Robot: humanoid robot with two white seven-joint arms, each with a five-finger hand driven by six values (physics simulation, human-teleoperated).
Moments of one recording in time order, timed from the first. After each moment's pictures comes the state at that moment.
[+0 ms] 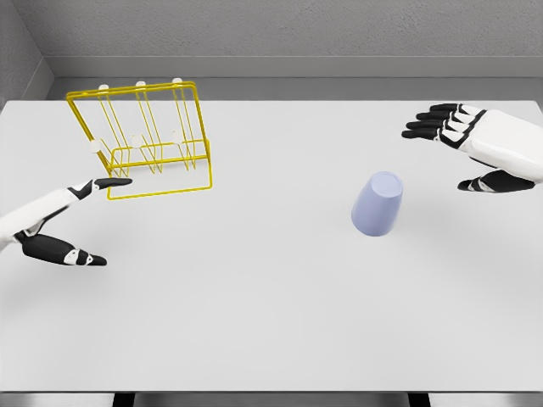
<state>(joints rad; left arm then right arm) -0.04 0.86 -0.17 -1.53 0.35 -0.61 -0.61 -0.42 -1.15 0.49 -1.70 0.20 -0.61 0.14</state>
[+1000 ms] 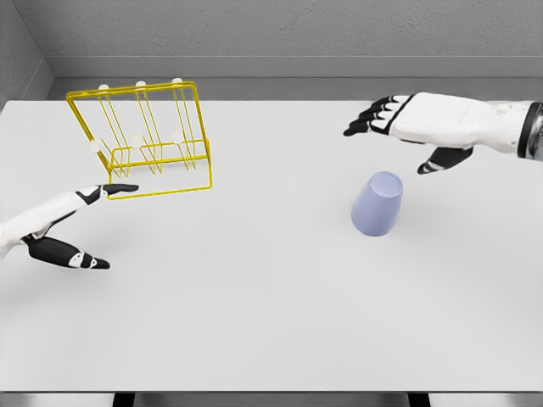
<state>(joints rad) -0.05 0.85 -0.18 -1.53 0.29 -0.61 -0.61 -0.80 -0.95 0.70 -1.70 0.19 -0.40 0.61</state>
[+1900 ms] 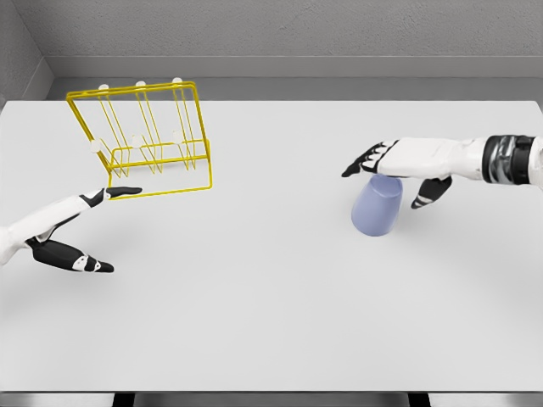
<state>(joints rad) -0.05 0.85 -0.20 -1.53 0.31 -0.61 -0.61 -0.86 -0.90 0.94 -1.54 0.20 -0.39 0.61</state>
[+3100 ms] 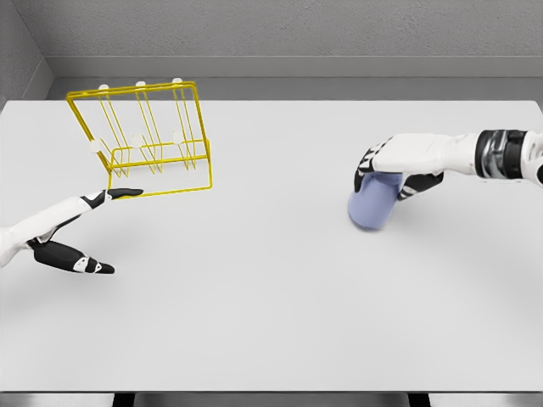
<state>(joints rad) -0.05 0.85 -0.21 -1.53 0.31 -0.61 -0.61 -0.91 -0.89 0.97 -1.54 0.20 -0.39 0.61</state>
